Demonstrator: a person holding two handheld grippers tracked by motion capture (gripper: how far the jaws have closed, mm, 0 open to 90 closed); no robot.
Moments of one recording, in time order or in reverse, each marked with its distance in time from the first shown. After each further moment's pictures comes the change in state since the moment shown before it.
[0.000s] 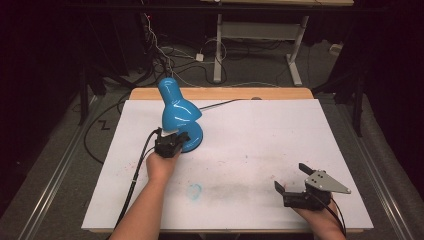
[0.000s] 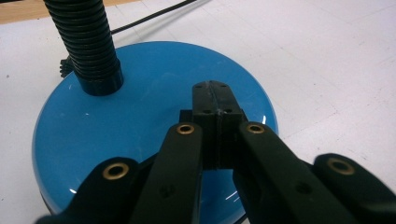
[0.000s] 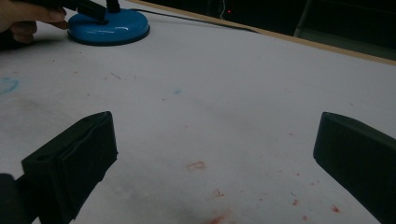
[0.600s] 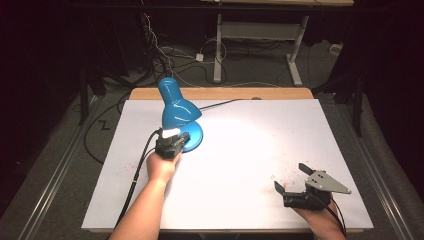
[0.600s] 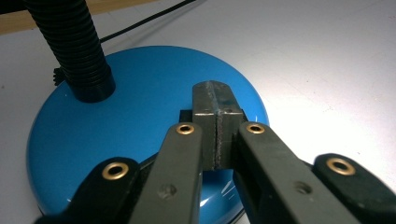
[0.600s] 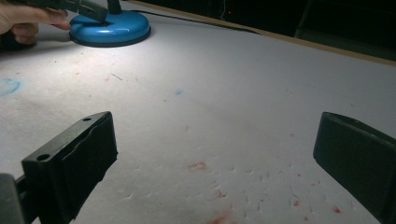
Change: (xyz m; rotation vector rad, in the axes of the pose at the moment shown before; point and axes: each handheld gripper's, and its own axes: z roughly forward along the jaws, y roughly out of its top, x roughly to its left) left arm -0.002 0.000 -0.002 0.008 -0.009 0.058; right arm 0.001 0.000 -0.001 -0.002 0.003 0.001
